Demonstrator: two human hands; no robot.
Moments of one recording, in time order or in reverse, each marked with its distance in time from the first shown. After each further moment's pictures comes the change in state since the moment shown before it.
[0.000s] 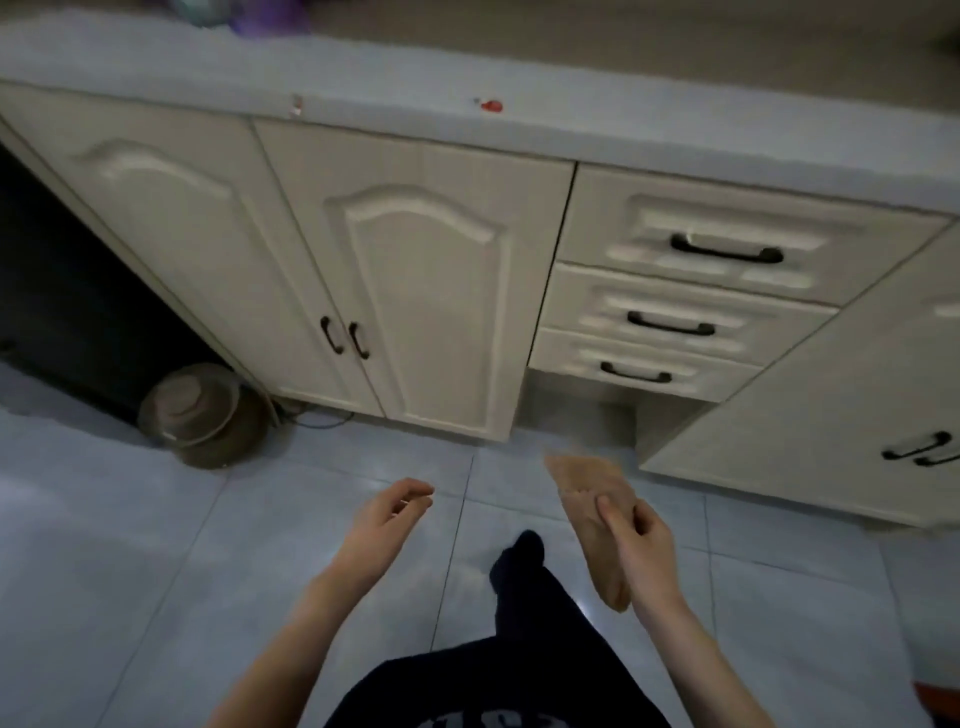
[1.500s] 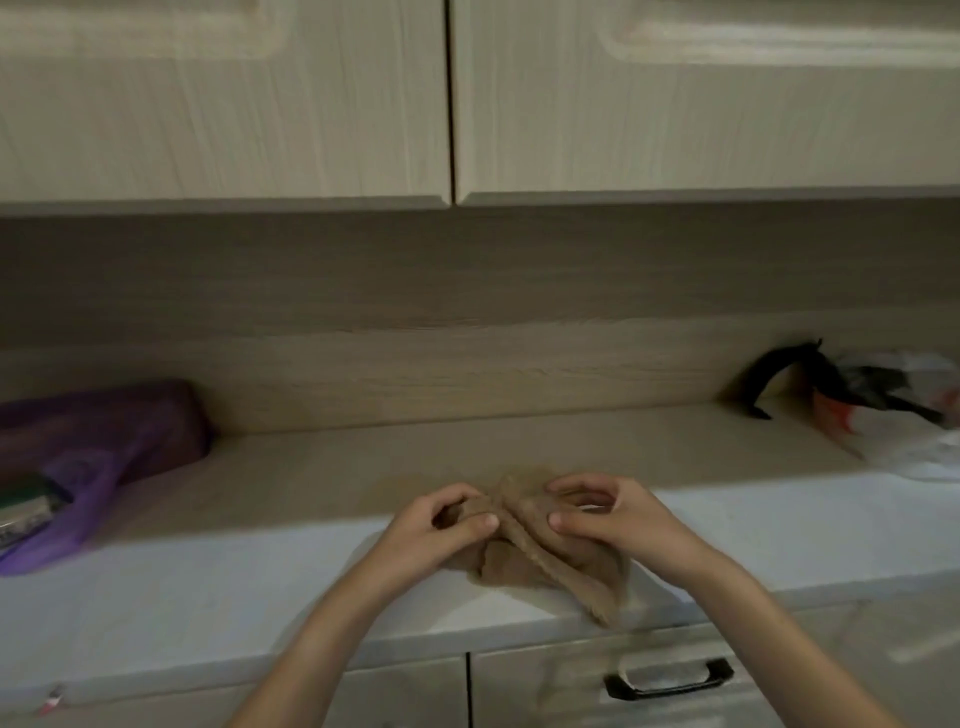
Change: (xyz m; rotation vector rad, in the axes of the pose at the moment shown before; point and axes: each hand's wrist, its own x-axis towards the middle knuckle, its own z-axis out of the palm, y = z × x) left_hand 0.289 0.434 -0.009 0.099 -0.333 0.778; right_hand 0.245 -0.415 -0.018 -0.115 -0.289 -0.541
